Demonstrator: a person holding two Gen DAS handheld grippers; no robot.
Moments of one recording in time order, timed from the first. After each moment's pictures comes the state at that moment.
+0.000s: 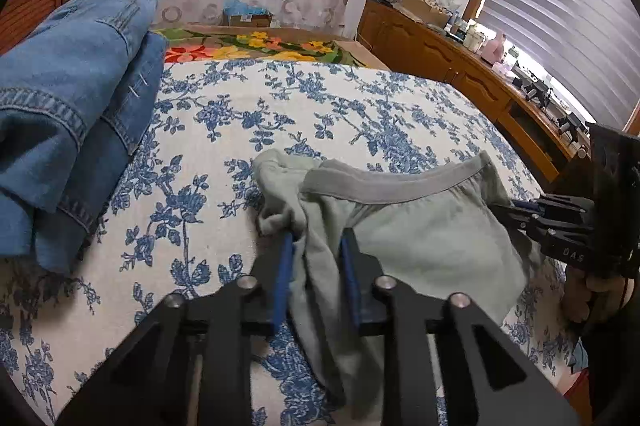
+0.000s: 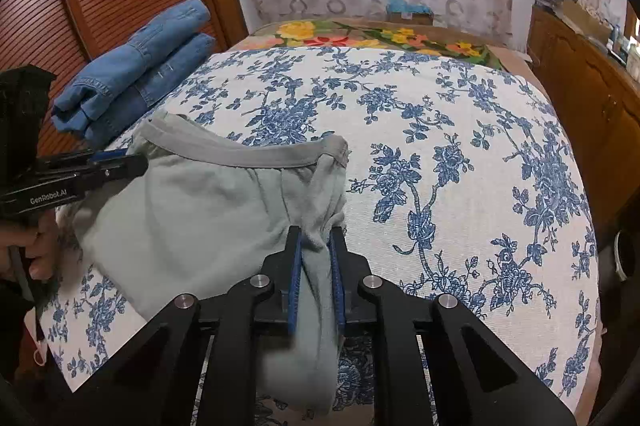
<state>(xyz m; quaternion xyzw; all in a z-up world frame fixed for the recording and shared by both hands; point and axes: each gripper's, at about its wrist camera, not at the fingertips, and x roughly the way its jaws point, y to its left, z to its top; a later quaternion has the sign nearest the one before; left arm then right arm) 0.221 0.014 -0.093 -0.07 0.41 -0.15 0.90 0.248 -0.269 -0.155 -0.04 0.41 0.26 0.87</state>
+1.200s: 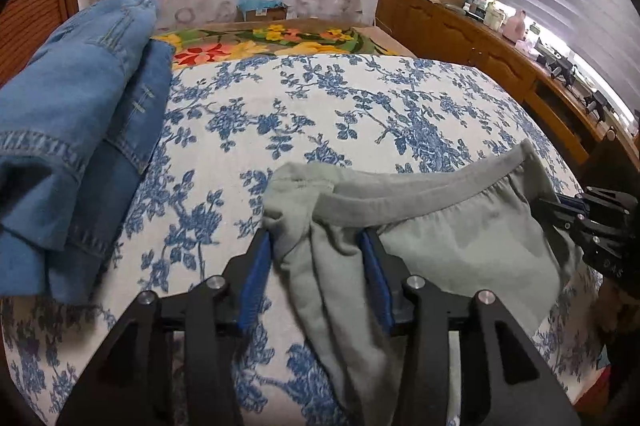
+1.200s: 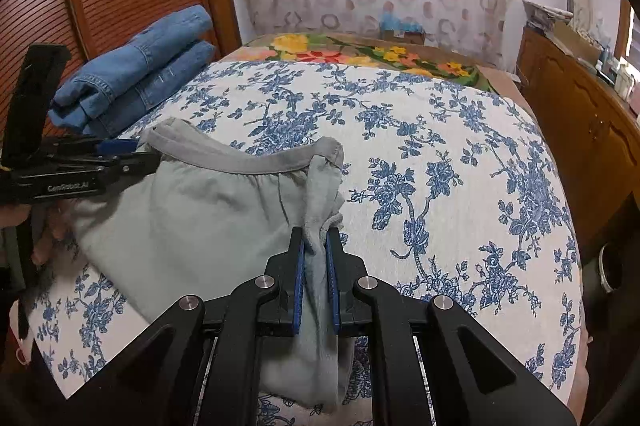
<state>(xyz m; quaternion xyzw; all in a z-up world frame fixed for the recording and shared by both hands) 0.242 0.003 -0.098 -0.02 0.43 -0.11 0.89 0.234 -0.265 -0.149 -0.07 0.38 0.24 0.89</state>
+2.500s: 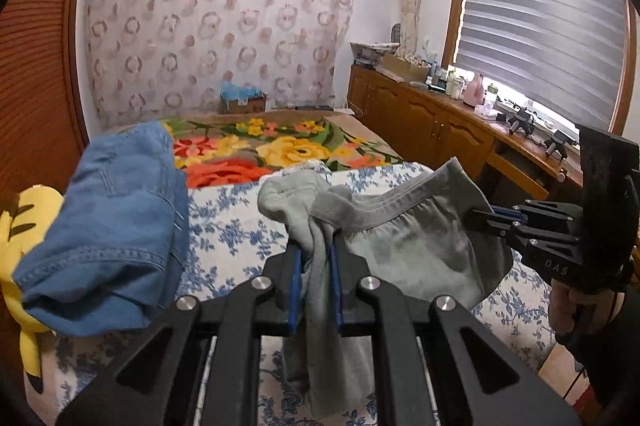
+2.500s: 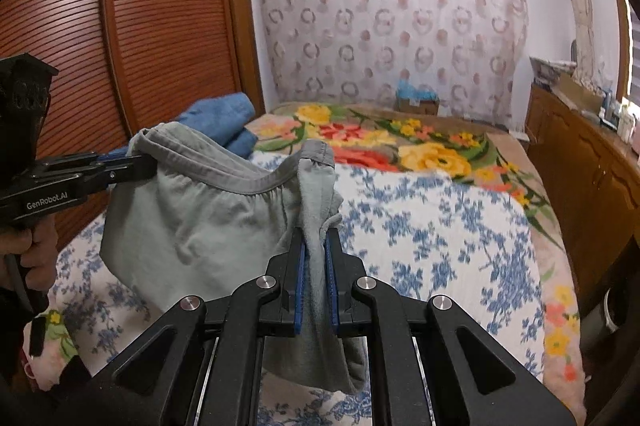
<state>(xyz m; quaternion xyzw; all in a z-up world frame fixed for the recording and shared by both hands) 0.170 0.016 0.025 -0.02 0.28 -0.15 0.95 0.201 -0.253 -0.054 -0.05 0.27 0.28 0.92</state>
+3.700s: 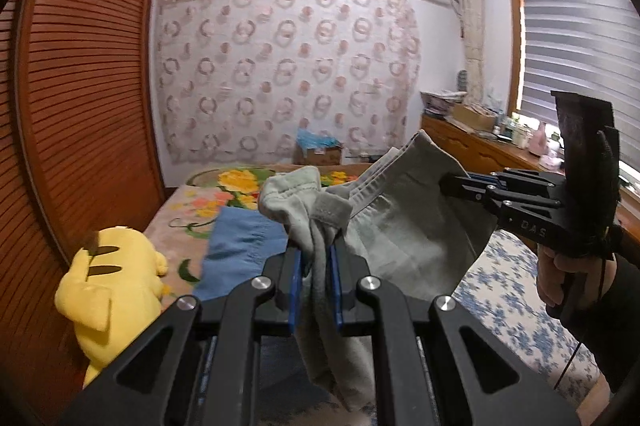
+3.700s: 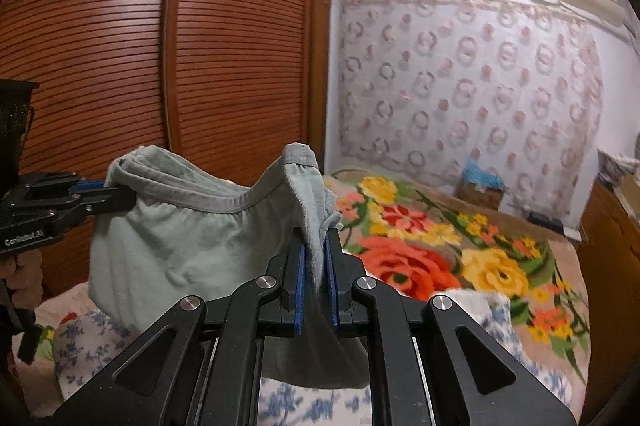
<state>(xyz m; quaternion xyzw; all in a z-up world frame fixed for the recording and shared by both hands) 0.187 0.160 0.078 -0.02 0.21 -0.02 0.98 0.303 -0.083 0.029 -0.10 0.16 0.40 0.90</state>
